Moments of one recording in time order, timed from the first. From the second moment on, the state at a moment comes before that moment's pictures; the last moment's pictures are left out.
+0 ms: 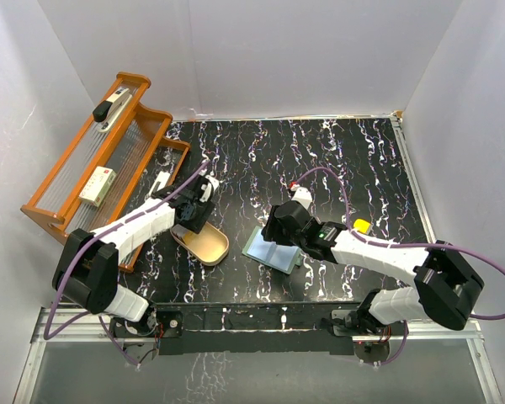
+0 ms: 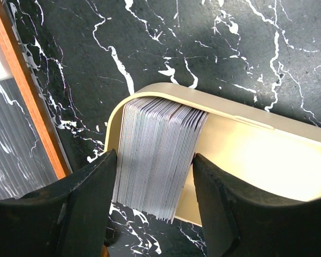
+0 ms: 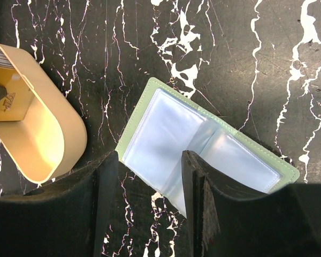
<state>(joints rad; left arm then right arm) -0.51 1.46 0.92 -0.59 -0.28 0.11 0.86 1.31 0.72 -0.17 0.27 0.87</state>
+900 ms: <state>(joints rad) -0.44 1.46 0.96 -0.61 -0.20 0.07 0.86 1.30 0.72 -0.17 0.27 0.87</state>
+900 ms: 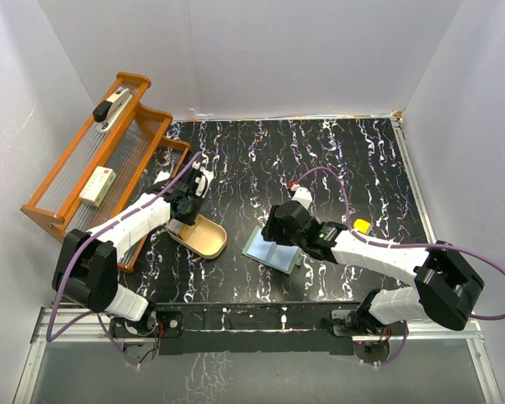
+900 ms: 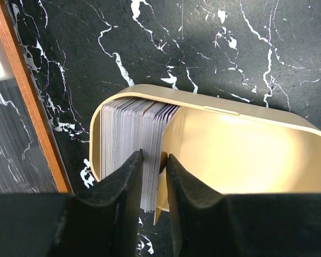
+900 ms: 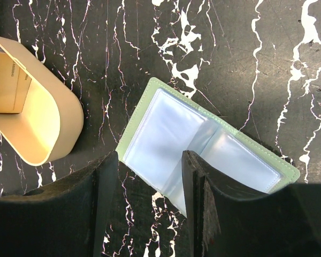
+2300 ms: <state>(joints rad) -0.48 1.46 0.94 -0.33 0.55 -0.48 0.78 1.29 0.67 -0.35 0.20 0.73</state>
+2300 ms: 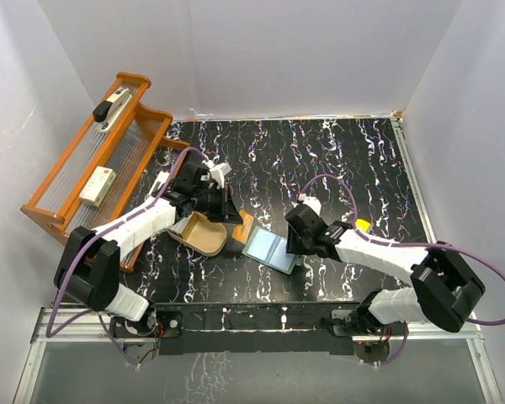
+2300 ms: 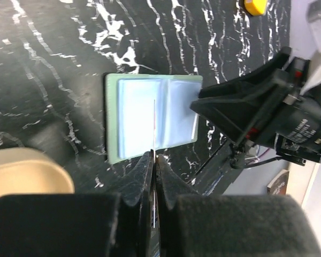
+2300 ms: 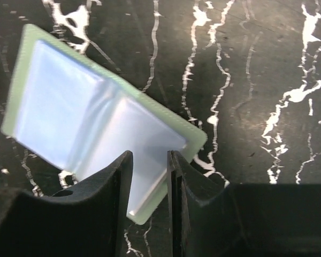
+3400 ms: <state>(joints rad) -0.64 1.71 0.89 -0.01 0.50 -0.80 0.64 1.41 0.65 -0.21 0.16 0.50</state>
